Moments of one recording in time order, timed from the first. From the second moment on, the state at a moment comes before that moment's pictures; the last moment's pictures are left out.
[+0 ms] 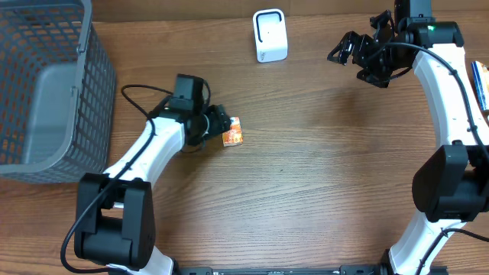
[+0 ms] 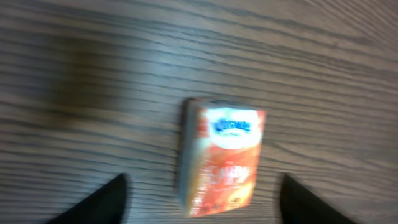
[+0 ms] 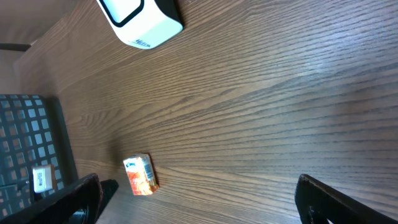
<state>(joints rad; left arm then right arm) -0.18 1.75 1.10 -0.51 0.21 -0.56 -0.01 2.01 1.89 -1.06 -0.52 0.36</state>
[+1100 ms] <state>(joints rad) -0.20 1.87 1.14 -0.55 0.09 -0.47 -0.01 2.01 1.89 -1.06 -0.52 0.36</state>
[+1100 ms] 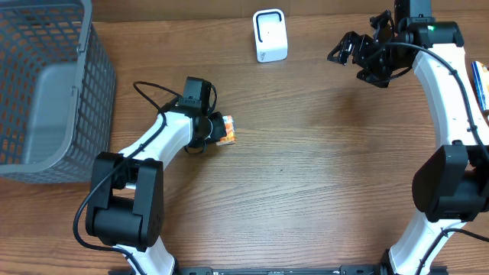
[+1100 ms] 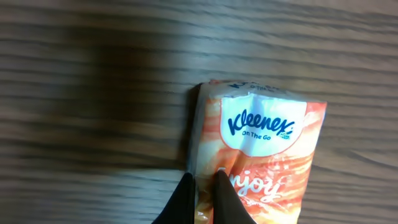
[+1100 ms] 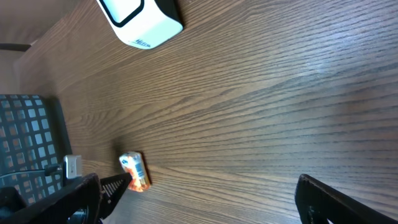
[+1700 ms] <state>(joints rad) -0.21 1.90 1.20 -0.56 0.23 -0.42 -0.01 2.01 1.89 -1.06 -0.52 0.36</state>
